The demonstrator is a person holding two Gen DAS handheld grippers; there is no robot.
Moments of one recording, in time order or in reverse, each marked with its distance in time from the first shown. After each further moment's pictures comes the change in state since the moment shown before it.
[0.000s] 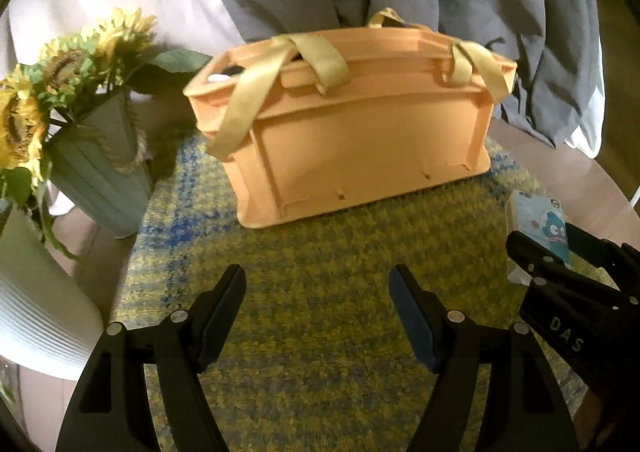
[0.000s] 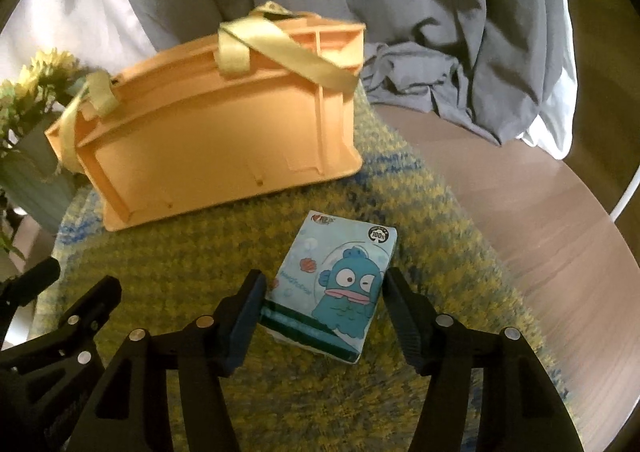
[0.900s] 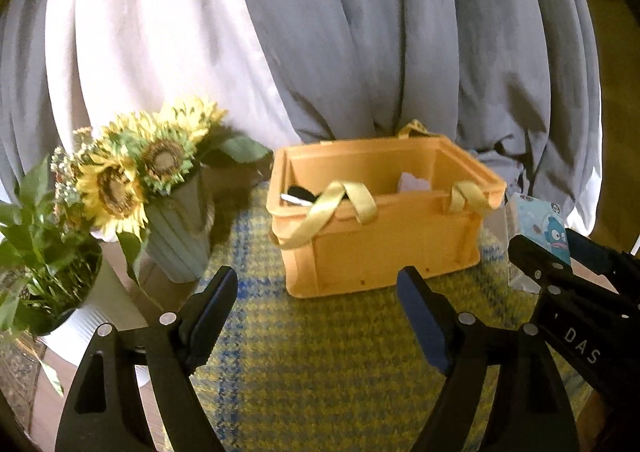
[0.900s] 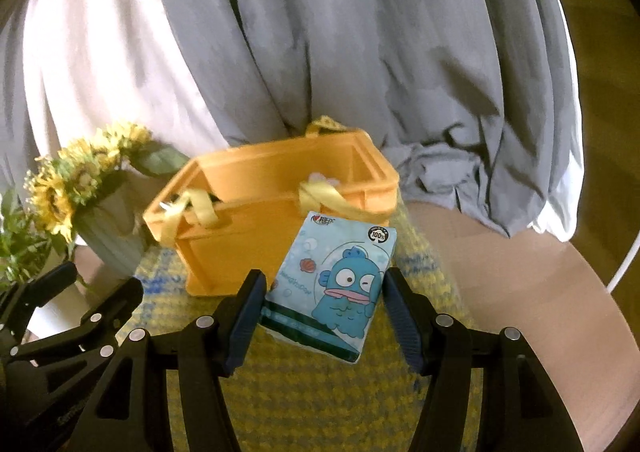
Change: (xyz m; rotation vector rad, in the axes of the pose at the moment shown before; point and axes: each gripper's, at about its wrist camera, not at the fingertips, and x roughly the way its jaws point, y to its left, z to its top) left arm -0.099 0.018 0.033 -0.108 -0.226 0.083; right arm -0.088 0.007 0.044 -0.072 -0.237 0.151
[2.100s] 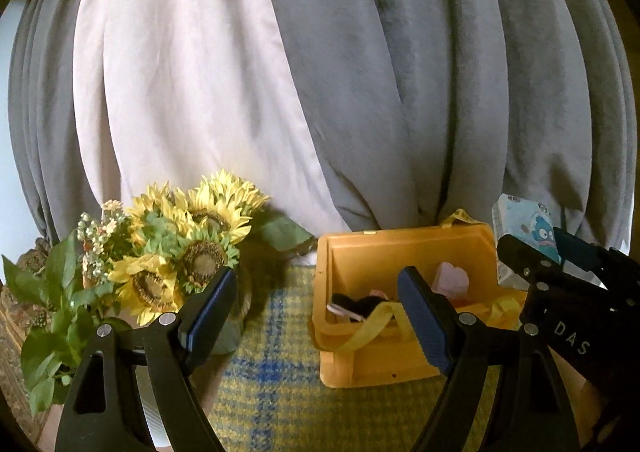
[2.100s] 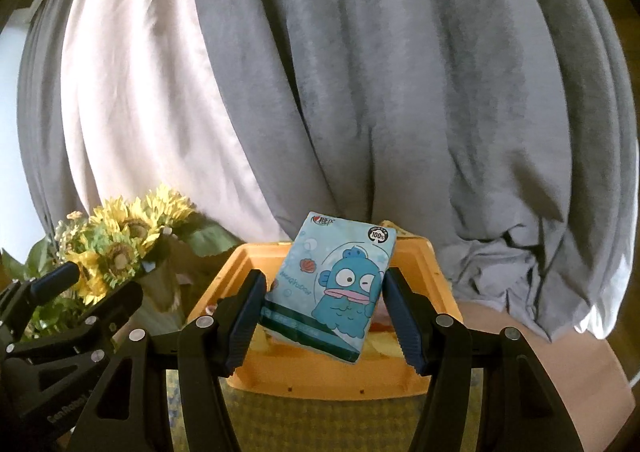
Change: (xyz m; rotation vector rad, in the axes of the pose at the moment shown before) left arm 0.009 0.023 0.072 -0.062 -0.156 0.110; right arm 0.027 0.032 0.086 -0.077 -0.166 0.154
